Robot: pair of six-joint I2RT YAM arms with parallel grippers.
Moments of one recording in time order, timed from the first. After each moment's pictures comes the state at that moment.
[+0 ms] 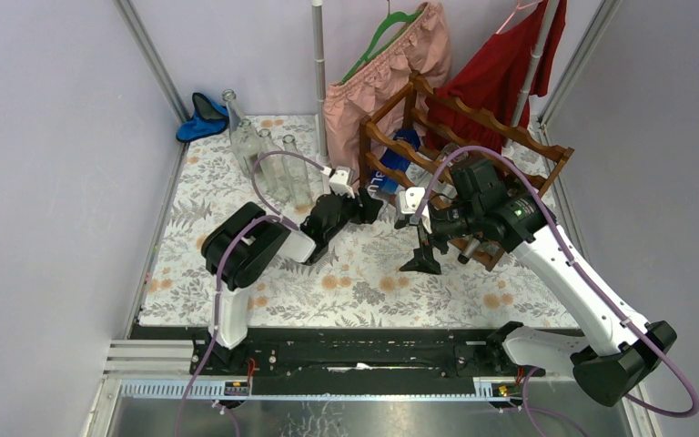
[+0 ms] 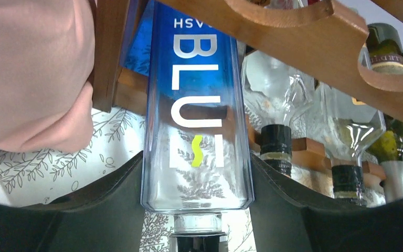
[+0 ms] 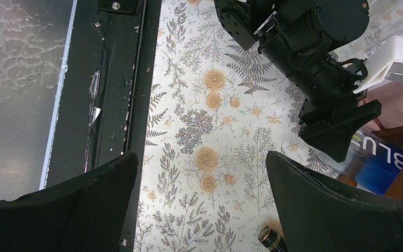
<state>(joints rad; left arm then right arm) -0.63 2.00 0.82 1.01 -0.03 -0.45 0.57 1.15 1.25 -0.95 -0.83 -0.80</state>
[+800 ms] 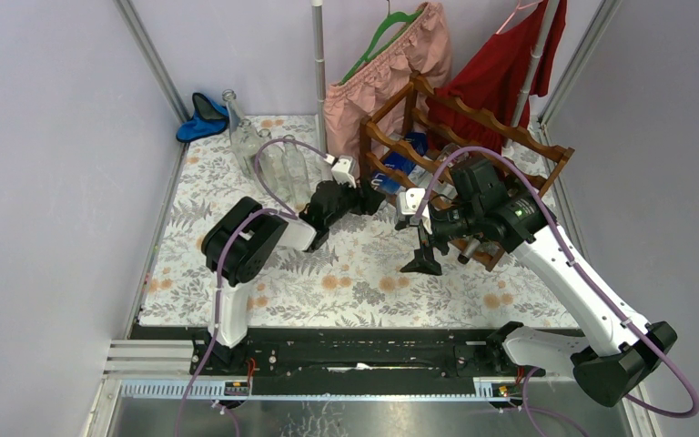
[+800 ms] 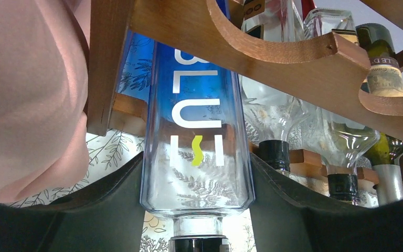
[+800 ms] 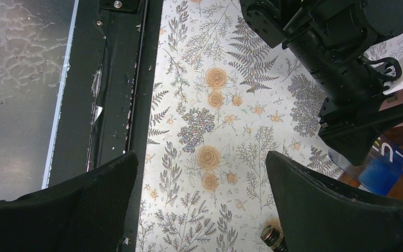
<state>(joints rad) -0.58 2.02 0.92 0.91 0.11 -0.45 0.57 1.15 1.25 -0.96 -0.83 -0.80</state>
